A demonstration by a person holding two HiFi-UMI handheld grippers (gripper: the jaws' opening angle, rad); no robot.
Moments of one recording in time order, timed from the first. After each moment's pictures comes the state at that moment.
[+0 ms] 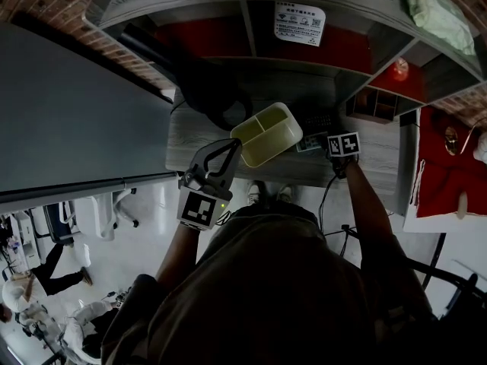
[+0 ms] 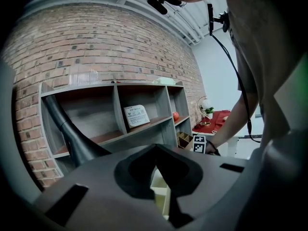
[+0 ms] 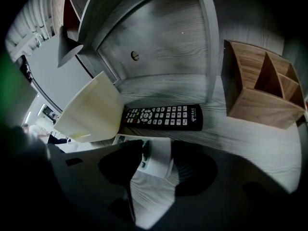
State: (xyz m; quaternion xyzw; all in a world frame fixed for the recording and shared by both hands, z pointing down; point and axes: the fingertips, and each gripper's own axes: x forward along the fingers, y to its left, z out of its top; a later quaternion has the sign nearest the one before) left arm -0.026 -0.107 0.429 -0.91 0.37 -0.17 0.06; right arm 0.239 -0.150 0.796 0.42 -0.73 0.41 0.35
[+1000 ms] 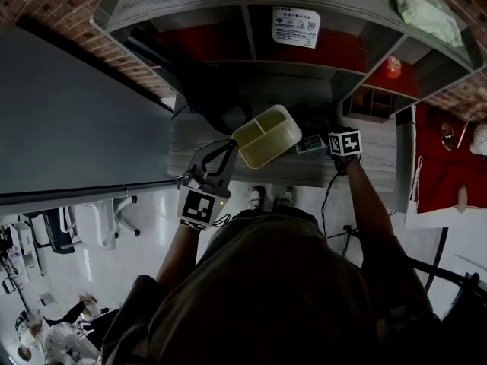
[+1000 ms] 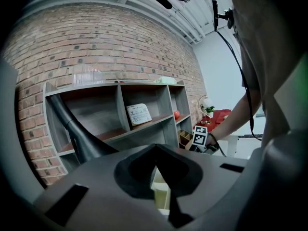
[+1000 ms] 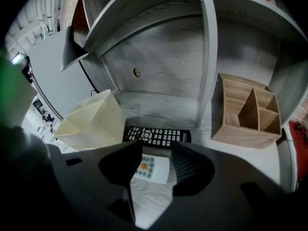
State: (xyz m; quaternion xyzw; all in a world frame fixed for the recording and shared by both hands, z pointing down) left arm -0.046 -0.101 0.440 -0.90 0.39 -0.18 0.04; right arm 0.246 -0.170 0.745 0.47 -0.73 0.34 0.34
